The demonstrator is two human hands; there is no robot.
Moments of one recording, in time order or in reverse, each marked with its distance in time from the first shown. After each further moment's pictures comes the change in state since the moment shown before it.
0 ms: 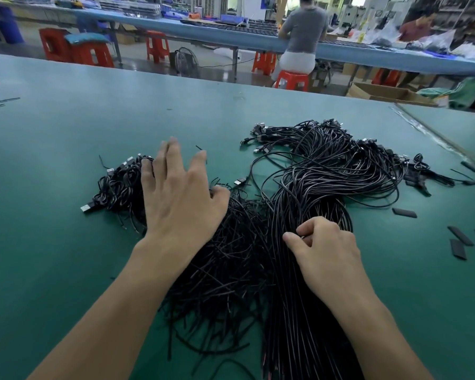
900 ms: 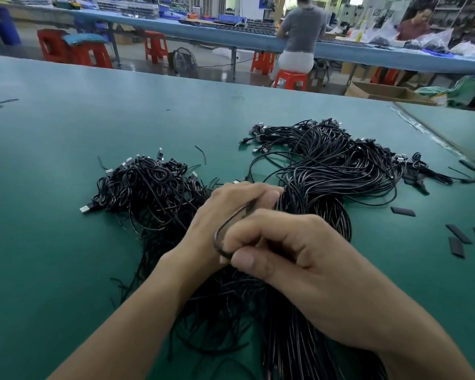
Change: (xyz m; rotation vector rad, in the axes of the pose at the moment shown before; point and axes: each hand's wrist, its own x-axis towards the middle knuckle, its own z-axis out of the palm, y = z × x) left_hand -0.014 0.016 0.019 -0.619 -0.266 0.400; right_hand -0.032 -0.049 -0.045 0.524 -0.484 -0.775
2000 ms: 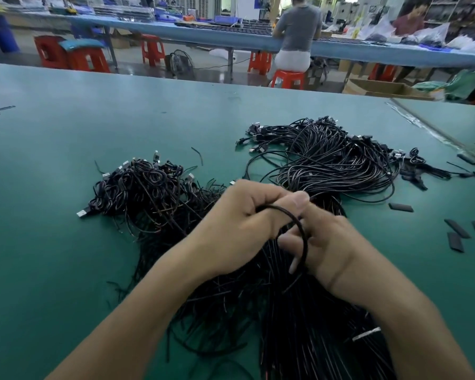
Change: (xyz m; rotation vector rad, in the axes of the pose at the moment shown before) left_hand -0.002 0.056 -0.013 -0.577 -0.168 0.013; right_hand -0.010 0.062 -0.025 -0.282 0.183 0.387
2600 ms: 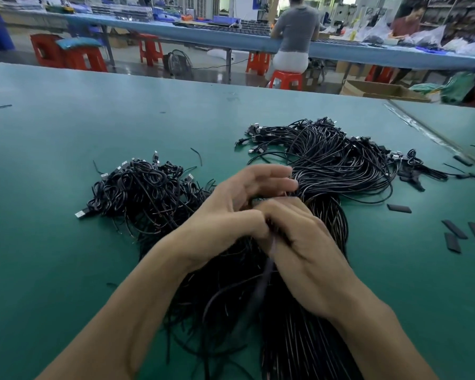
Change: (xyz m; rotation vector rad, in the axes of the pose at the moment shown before) left_hand 0.000 -0.033 -0.024 -0.266 -0.080 -0.040; right_hand -0.001 -0.029 0.025 0.055 0.216 -0.393
